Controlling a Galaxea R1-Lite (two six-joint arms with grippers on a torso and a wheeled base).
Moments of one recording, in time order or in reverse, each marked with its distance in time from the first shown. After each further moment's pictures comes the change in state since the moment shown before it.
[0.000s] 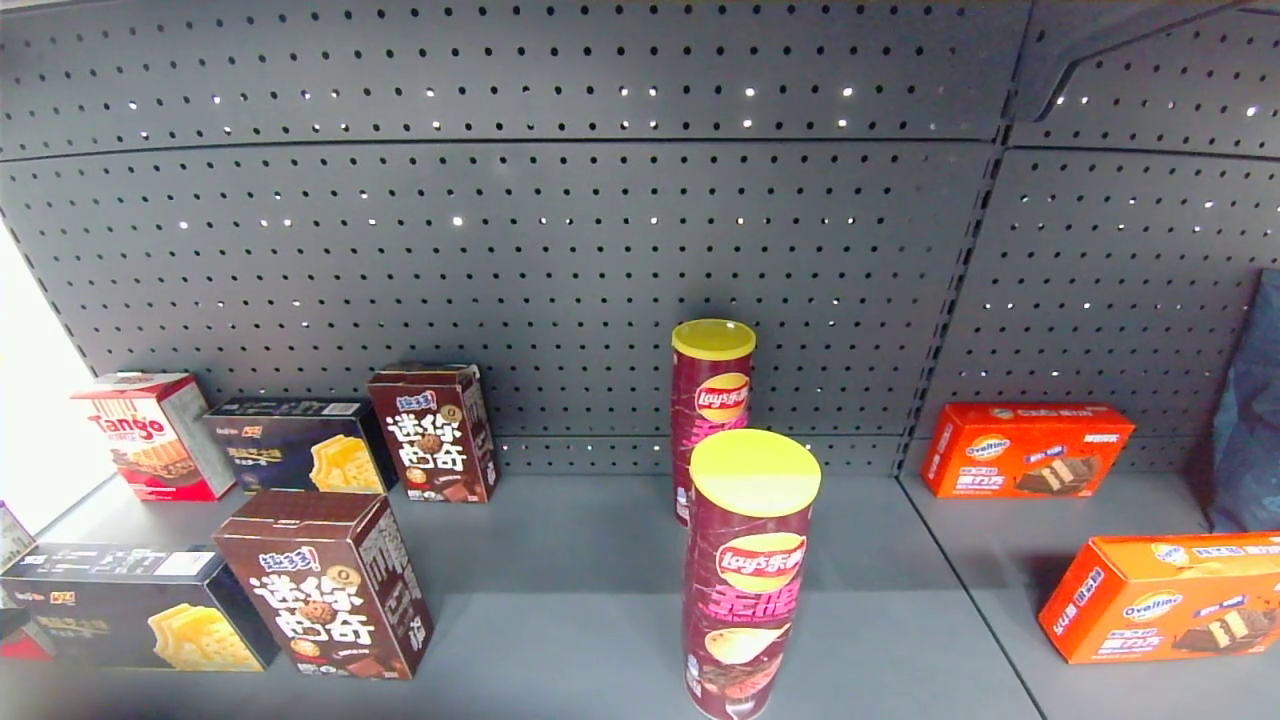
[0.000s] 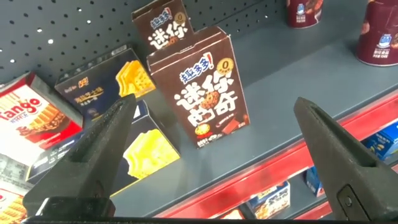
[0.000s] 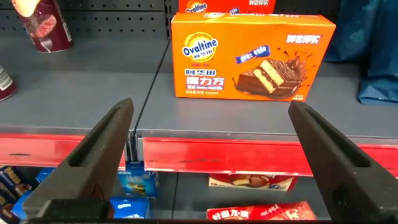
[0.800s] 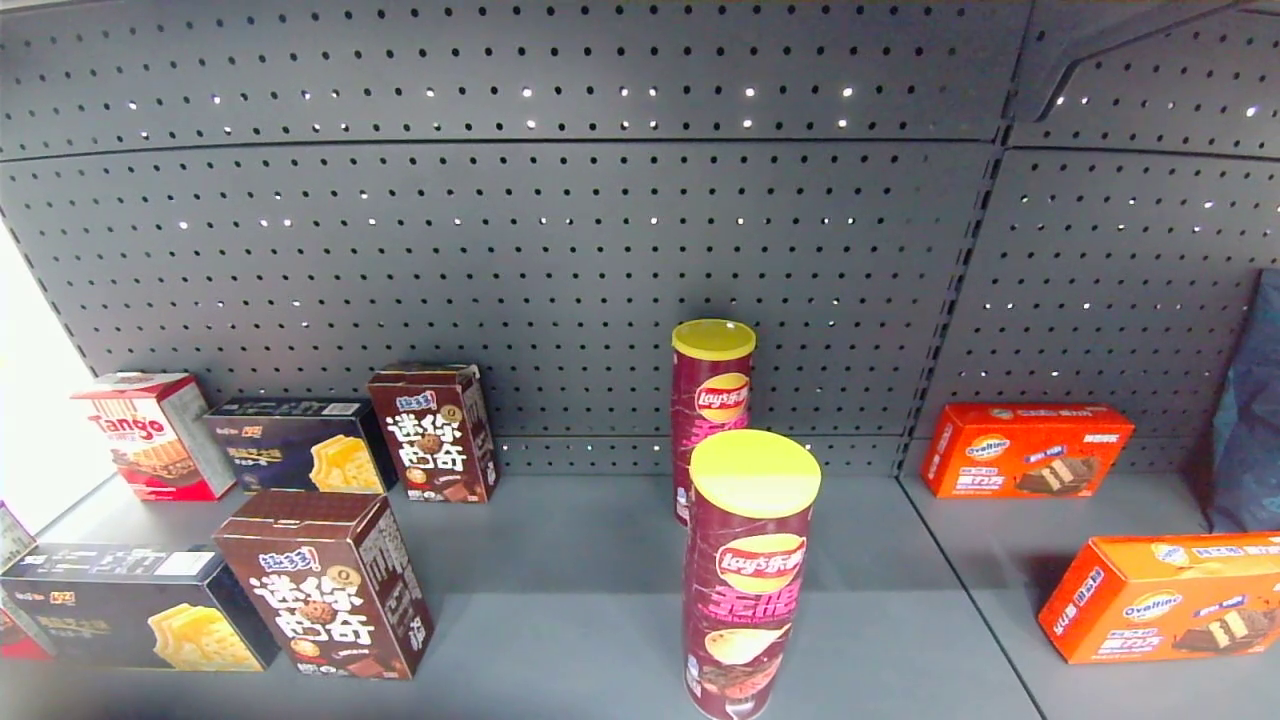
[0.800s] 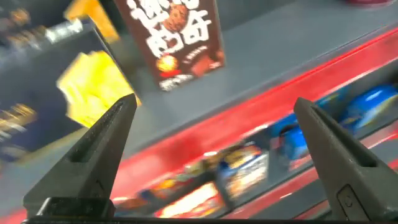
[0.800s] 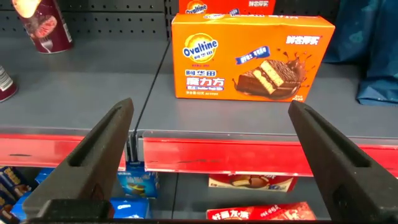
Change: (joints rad) left arm -0.054 -0.289 0.317 0.002 -0.033 -0.156; right arm 0.000 -0.005 0.001 0.000 0.000 0.000
